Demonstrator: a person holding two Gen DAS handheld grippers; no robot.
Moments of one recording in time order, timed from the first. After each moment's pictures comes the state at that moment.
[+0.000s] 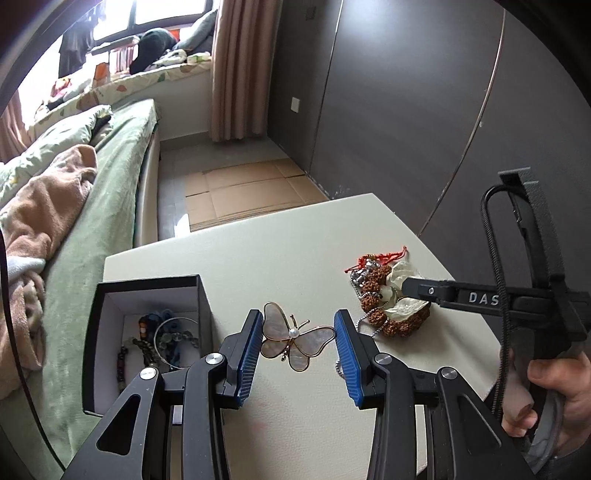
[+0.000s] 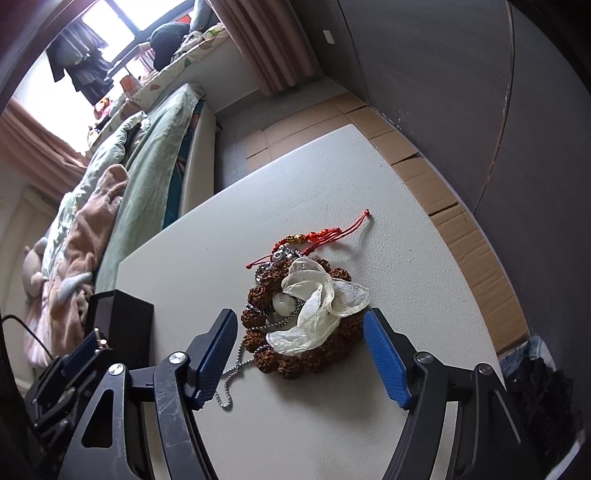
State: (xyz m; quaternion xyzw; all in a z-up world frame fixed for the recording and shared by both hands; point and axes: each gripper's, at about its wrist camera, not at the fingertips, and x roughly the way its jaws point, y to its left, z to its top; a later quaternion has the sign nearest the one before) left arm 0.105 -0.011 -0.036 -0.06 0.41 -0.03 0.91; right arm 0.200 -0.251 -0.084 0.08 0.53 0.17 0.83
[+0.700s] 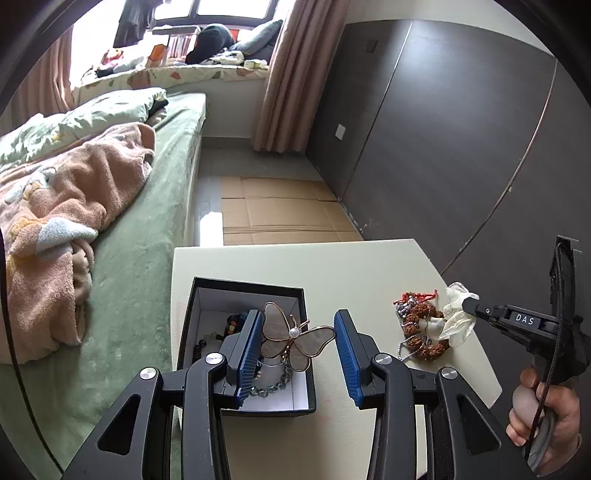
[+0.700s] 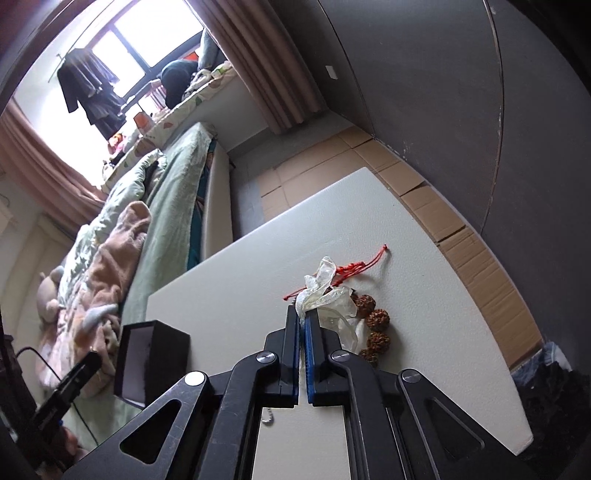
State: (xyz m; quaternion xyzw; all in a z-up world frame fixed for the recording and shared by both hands) left arm 0.075 0.073 -0.017 -0.15 0.38 0.02 0.91; right arm 0.177 -0.257 -0.045 0.14 0.45 0.19 0.86
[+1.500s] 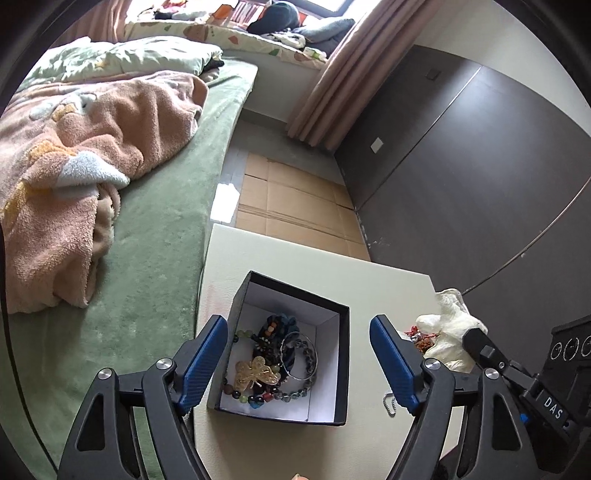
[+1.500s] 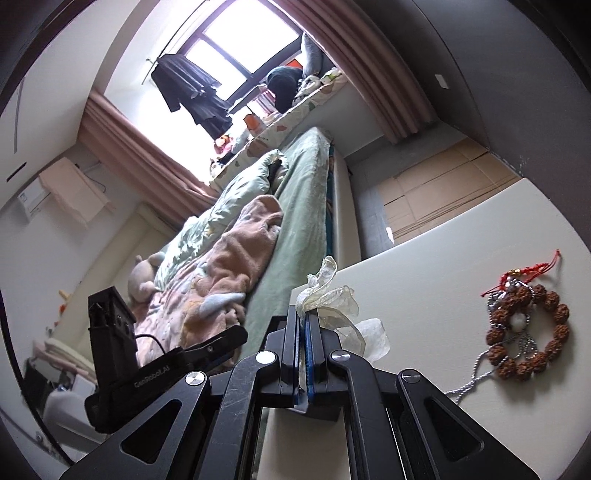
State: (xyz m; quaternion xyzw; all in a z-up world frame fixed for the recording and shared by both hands) left arm 0.072 0.137 -0.028 -0.28 0.38 0.05 0.88; right arm 0.132 -0.144 -0.018 0.19 0.39 0.38 0.82
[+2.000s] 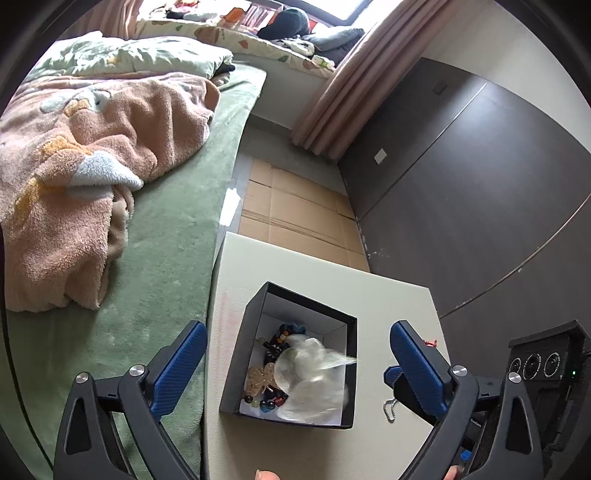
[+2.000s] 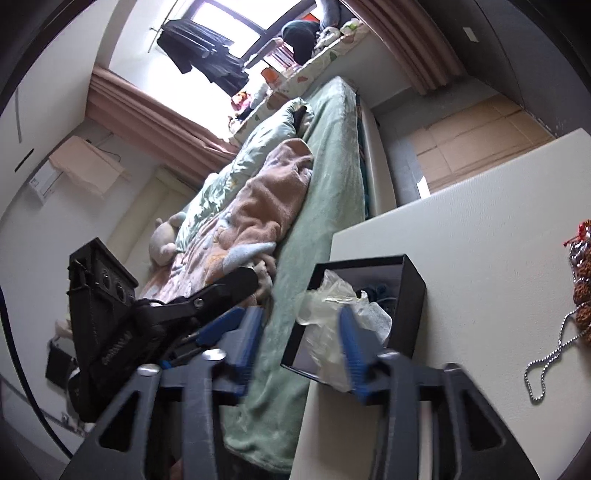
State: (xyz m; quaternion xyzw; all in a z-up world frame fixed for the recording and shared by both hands) left arm 0.063 0.152 -0.024 -0.30 0.37 0.06 0.88; right arm 0.128 -0.079 -0.054 0.18 0.46 0.43 0.76
